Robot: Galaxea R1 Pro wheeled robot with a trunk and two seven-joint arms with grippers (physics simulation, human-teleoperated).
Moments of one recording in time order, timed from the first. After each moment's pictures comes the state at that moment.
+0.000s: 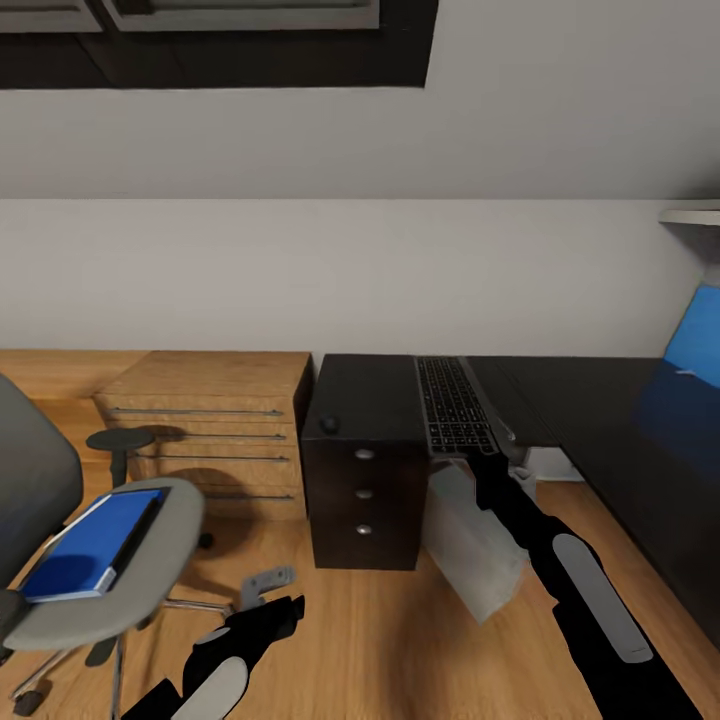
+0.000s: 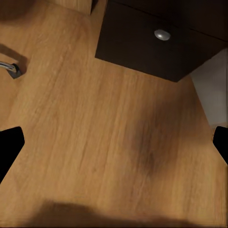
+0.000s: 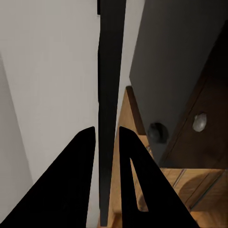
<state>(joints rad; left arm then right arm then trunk) -0.28 0.24 -0.72 -1.42 1.07 0.32 0.79 -0.37 -0.13 0.12 -1.47 -1.63 0.13 -0.23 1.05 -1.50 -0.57</state>
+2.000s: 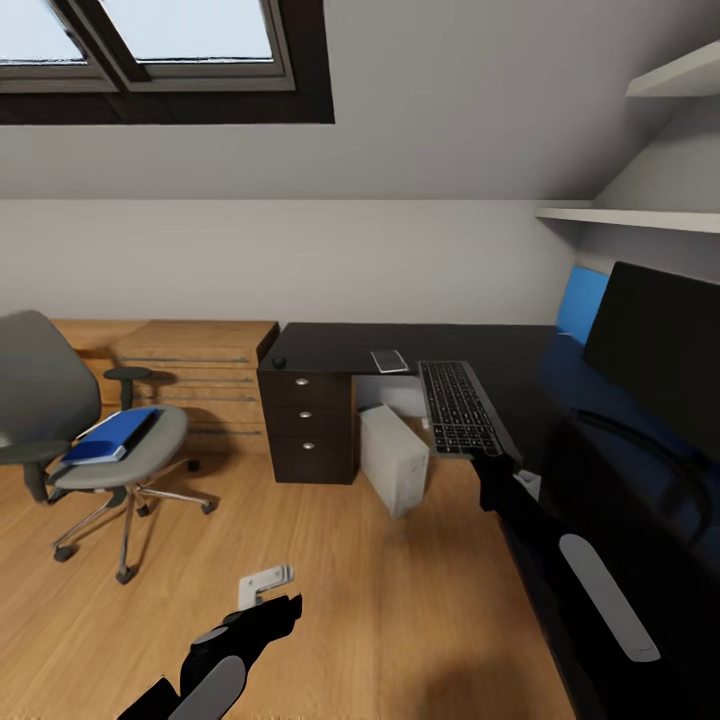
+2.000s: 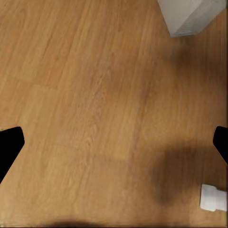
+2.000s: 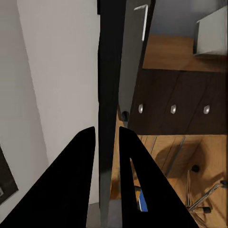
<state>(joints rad) -0.28 0.24 -0.71 -1.42 1.07 0.32 0.79 -0.37 -0.14 0.11 -1.46 -1.69 0.13 -0.23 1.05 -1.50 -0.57</state>
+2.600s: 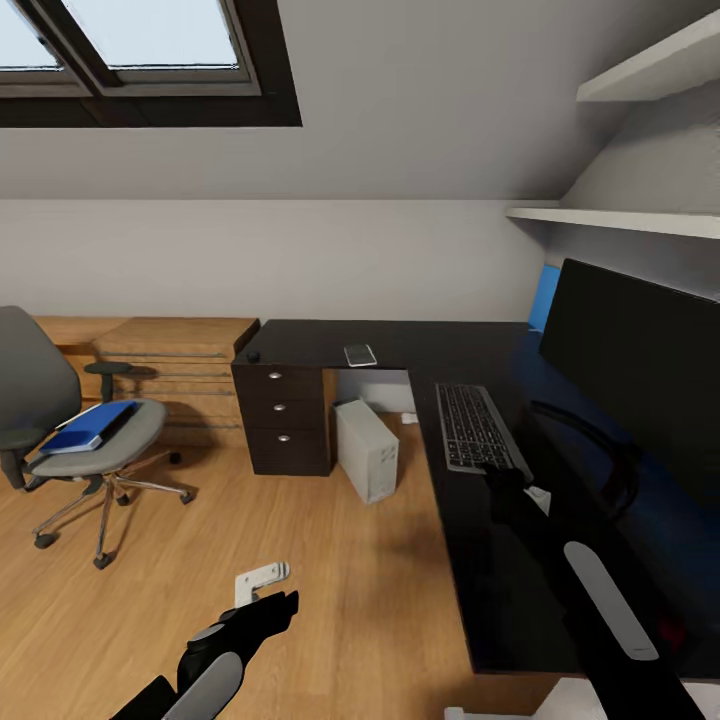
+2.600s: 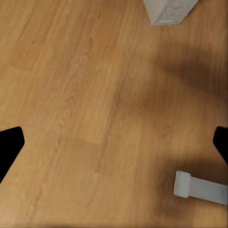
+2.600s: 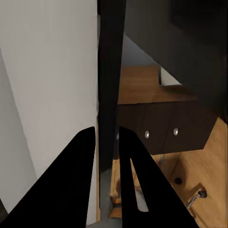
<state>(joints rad) -0.28 0.25 -0.69 -1.42 1.07 0.31 0.79 -0.37 -0.13 0.04 -1.35 -1.69 0.13 -0.22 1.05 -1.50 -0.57</state>
